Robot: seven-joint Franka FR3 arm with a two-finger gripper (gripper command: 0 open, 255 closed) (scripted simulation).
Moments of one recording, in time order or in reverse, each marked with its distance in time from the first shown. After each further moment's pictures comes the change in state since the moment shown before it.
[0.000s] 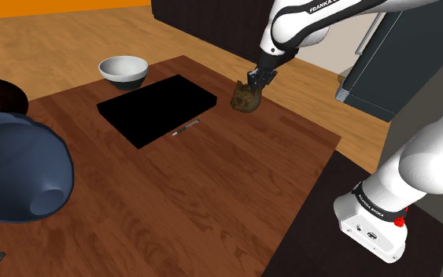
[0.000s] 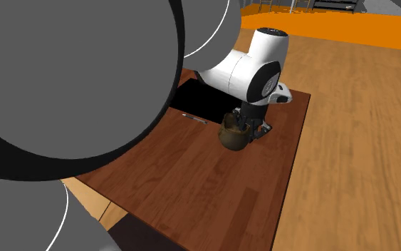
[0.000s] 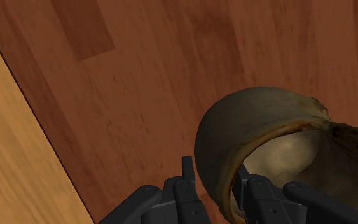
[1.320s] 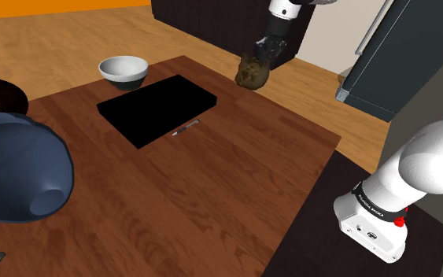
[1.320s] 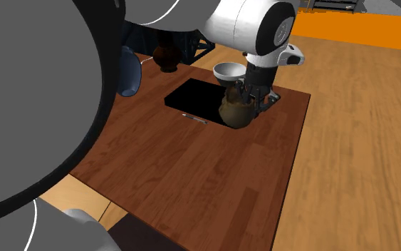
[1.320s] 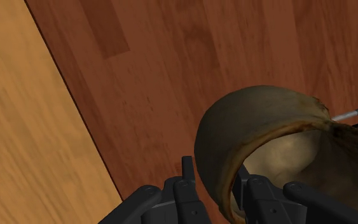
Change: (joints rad) arm -0.001 -0.108 -0.002 0.161 -0.004 -0.268 0.014
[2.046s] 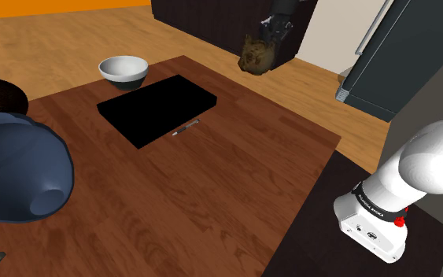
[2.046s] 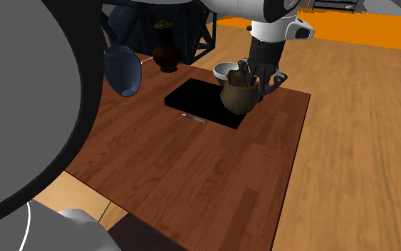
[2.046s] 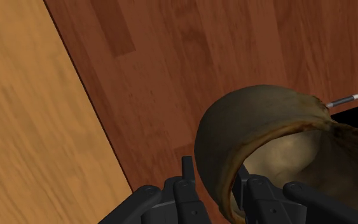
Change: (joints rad) arm -0.002 -0.020 -0.003 0.126 -0.002 -0.146 0.004
